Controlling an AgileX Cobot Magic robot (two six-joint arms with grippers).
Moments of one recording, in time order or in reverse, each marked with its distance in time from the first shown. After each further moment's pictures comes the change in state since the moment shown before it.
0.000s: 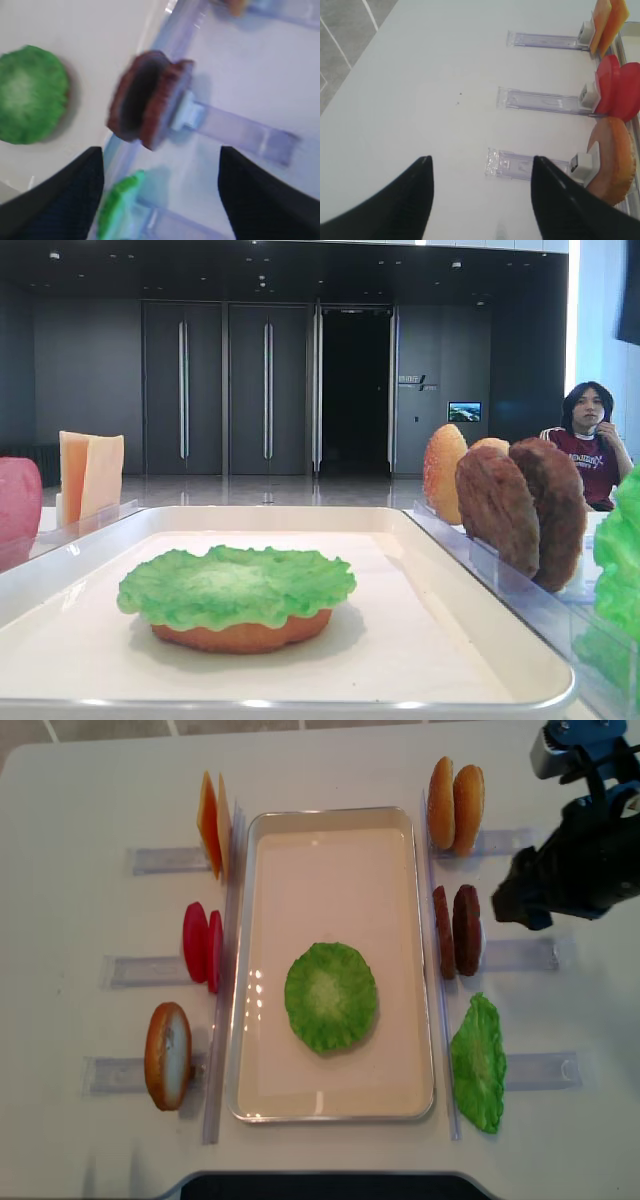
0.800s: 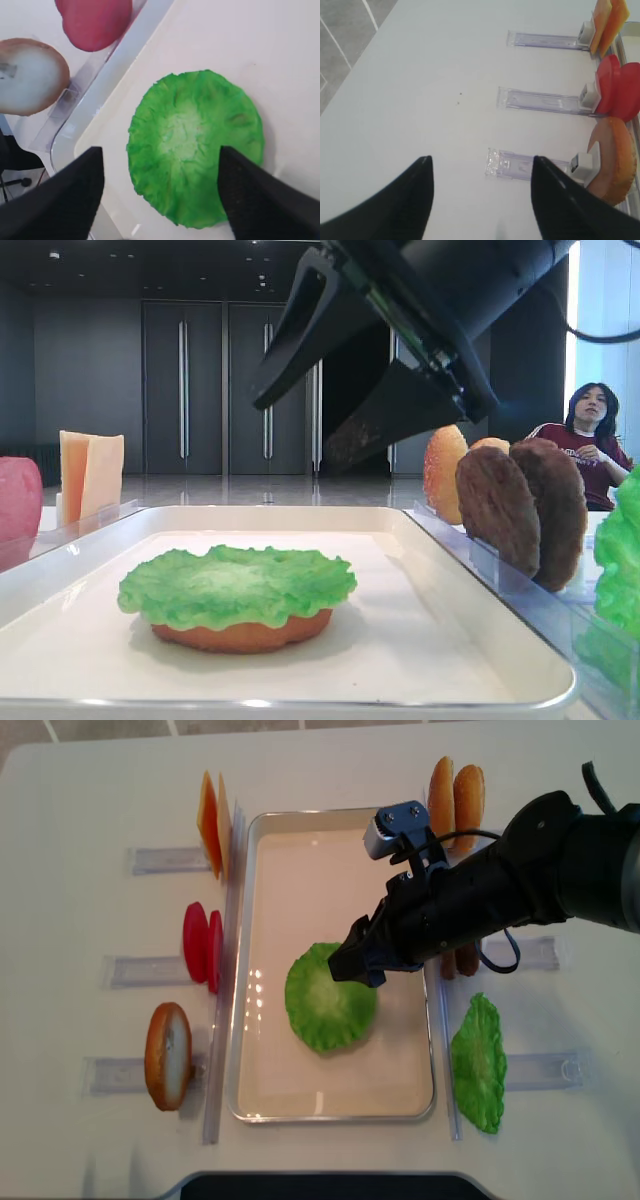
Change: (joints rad) left arm 0.000 0.000 0.000 0.000 0.000 0.000; right arm 0.310 0.380 0.002 0.890 -0.242 -0.748
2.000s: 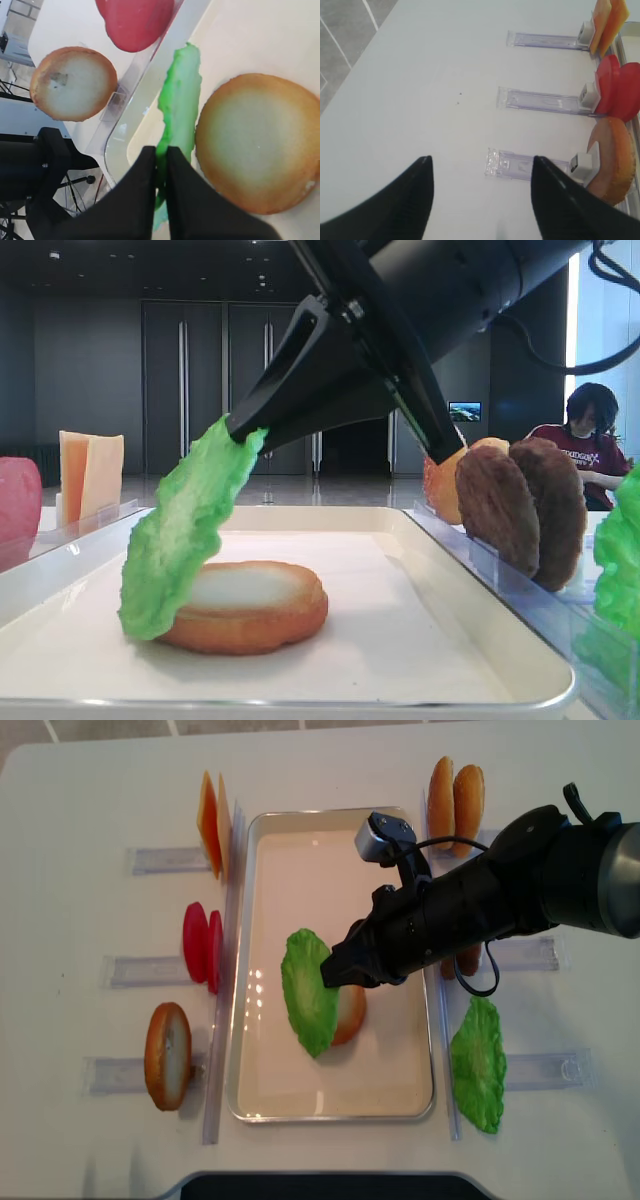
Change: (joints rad) left arm 0.000 0.000 0.000 0.000 0.000 0.000; right arm 0.007 0.065 0.000 0.196 0.118 -0.040
